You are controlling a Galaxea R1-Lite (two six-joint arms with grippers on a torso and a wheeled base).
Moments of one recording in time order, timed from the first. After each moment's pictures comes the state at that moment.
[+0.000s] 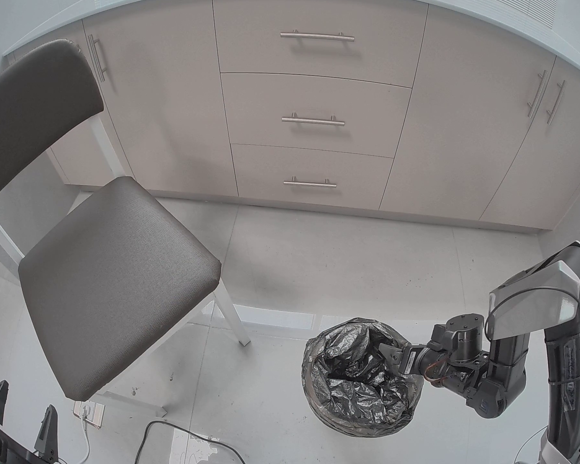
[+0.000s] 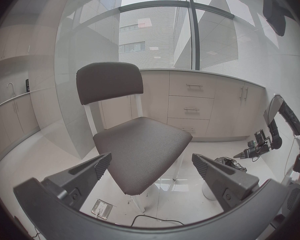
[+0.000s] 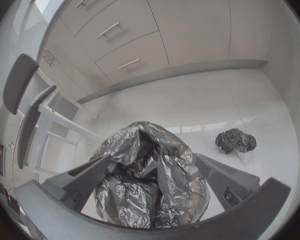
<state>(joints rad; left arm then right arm) 0.00 0.01 -0.02 0.00 0.00 -0.01 0.40 2.42 -0.34 -1.55 -0.08 0.42</state>
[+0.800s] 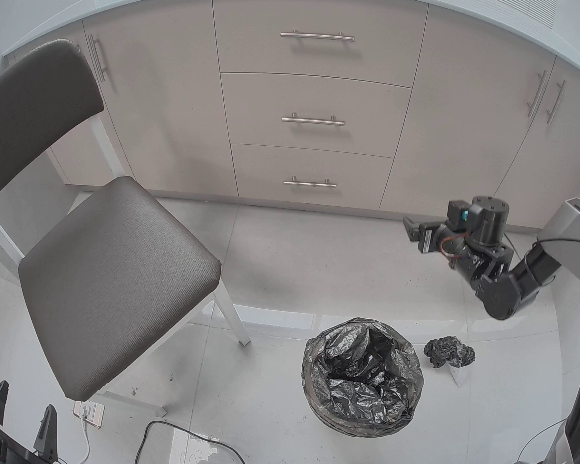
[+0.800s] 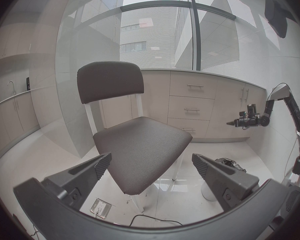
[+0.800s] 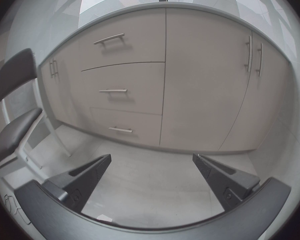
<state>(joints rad) 0.00 0.01 -0.02 0.00 0.00 -0.02 0.27 2.16 -0.92 -1.15 -0.22 -0.03</state>
